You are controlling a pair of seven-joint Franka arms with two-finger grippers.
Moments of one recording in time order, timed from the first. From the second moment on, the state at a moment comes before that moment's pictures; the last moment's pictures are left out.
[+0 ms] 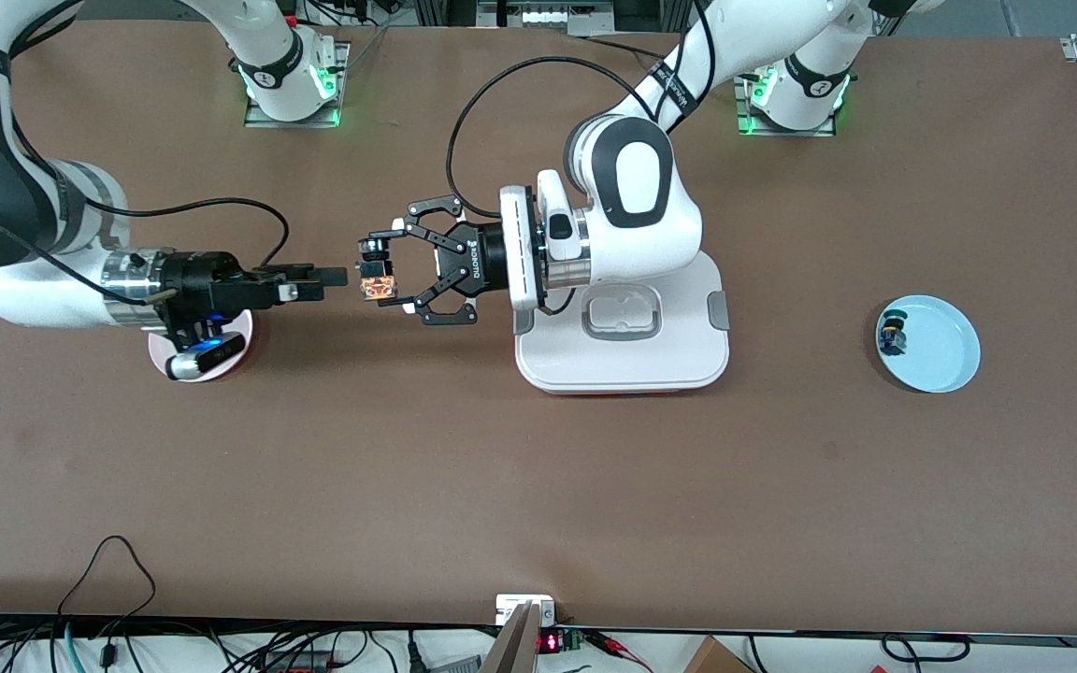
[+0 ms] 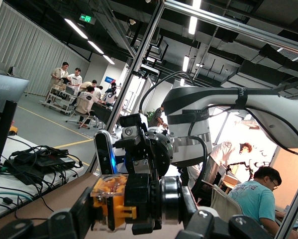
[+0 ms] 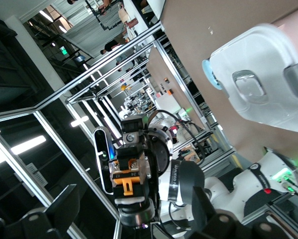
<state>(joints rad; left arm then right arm) -0.51 0.65 -0.29 -1.31 -1.98 2.43 1.84 0.21 0.33 -0.14 -1.79 1.60 1.57 0.04</state>
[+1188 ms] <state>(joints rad) -0.51 0.65 -0.28 -1.30 -1.98 2.43 1.84 0.22 0.44 -0.12 -1.65 1.63 1.45 0.07</state>
